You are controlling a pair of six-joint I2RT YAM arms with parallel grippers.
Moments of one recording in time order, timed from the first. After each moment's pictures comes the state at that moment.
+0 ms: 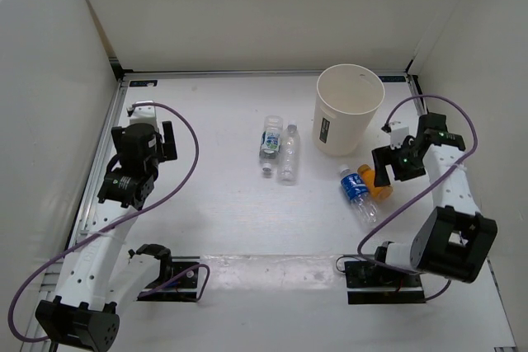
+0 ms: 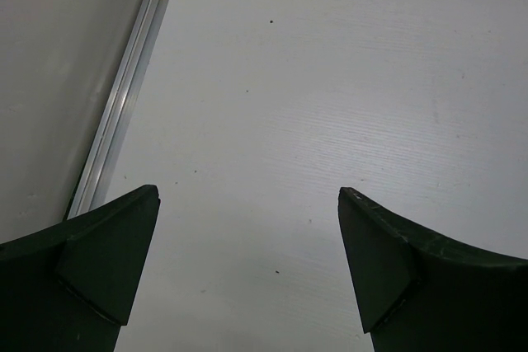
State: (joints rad) left arm -0.21 0.86 0.91 -0.52 -0.46 -0.06; right arm -0.23 1.28 1.04 -1.03 -0.33 -0.54
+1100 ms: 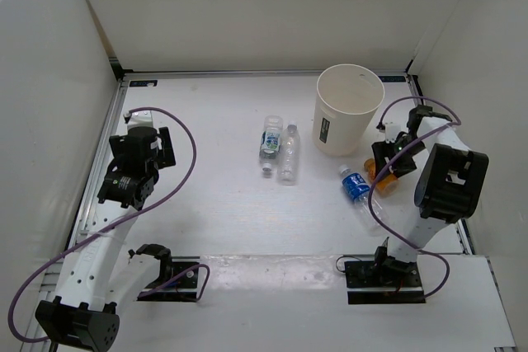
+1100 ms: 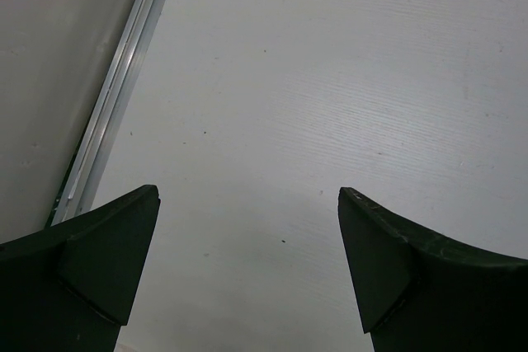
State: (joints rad) left arm -0.21 0.86 0.91 -0.64 -0.51 -0.15; right arm -0.24 1.75 1.22 -1.02 -0.30 -0.56
